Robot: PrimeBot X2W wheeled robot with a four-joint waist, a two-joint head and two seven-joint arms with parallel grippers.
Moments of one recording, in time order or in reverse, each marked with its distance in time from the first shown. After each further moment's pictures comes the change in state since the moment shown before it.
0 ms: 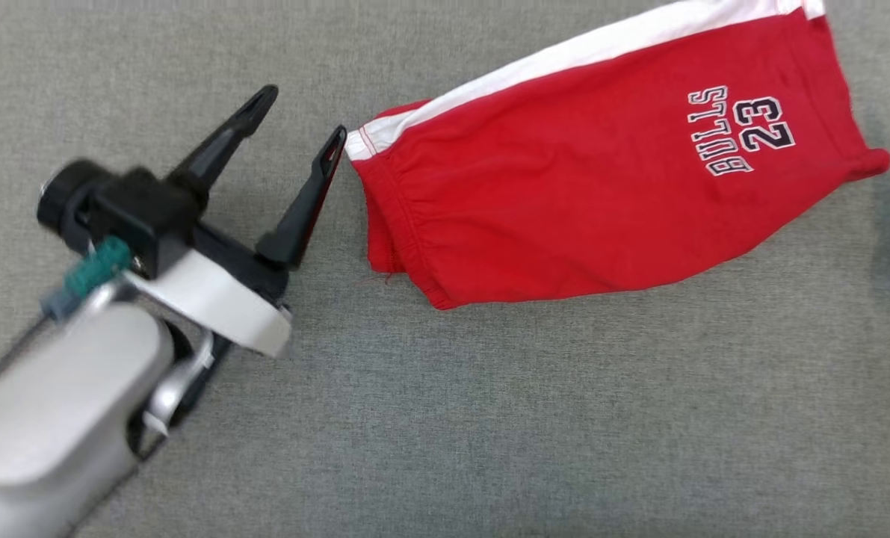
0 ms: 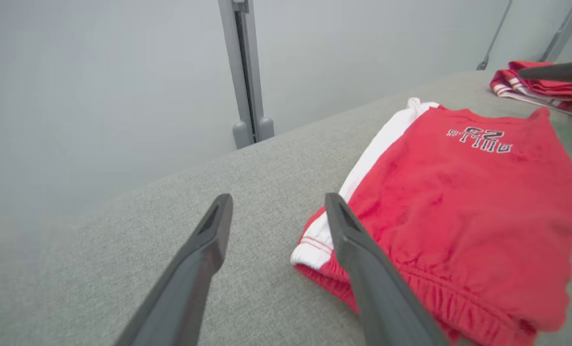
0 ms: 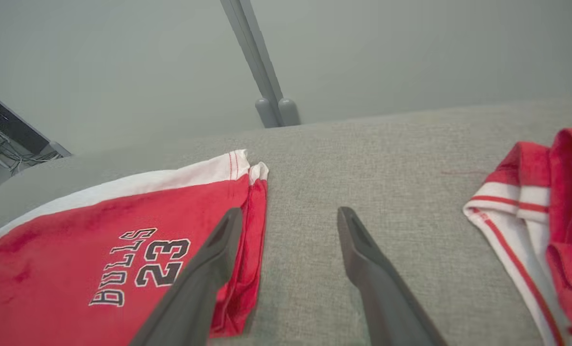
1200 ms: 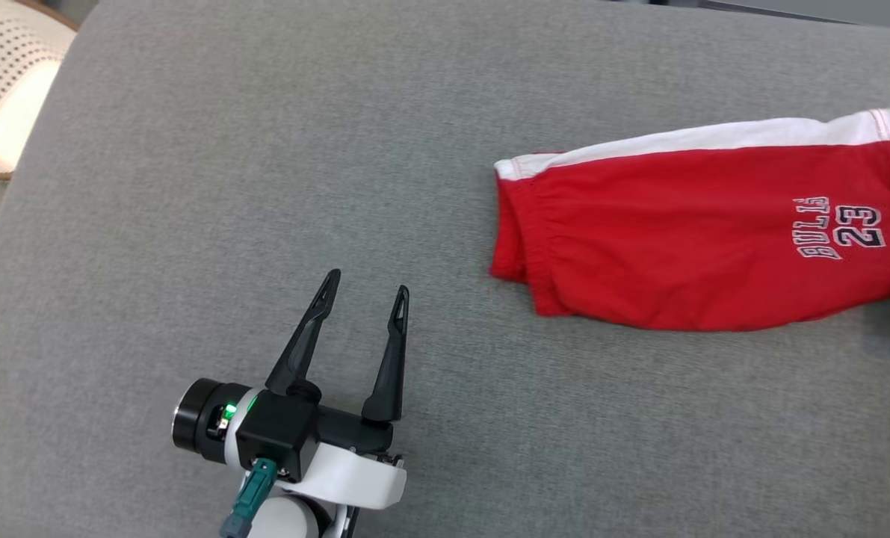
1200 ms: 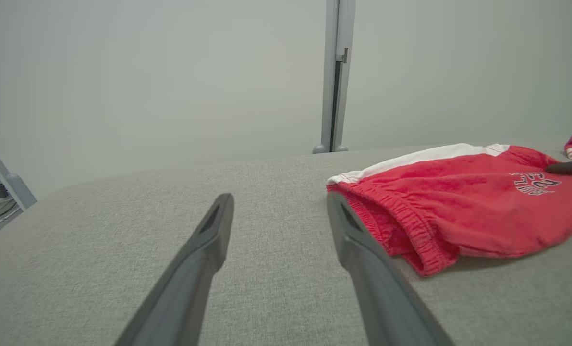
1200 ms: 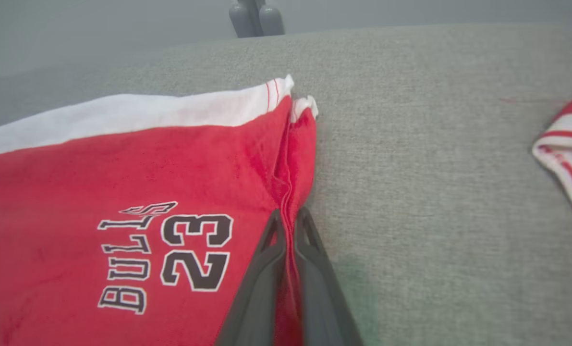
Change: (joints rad) left arm 0.712 -0.557 0.560 -0.021 0.635 0.025 0.000; right arm -0.040 0.175 -0.017 0.416 -0.228 0.001 0.196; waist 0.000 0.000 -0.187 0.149
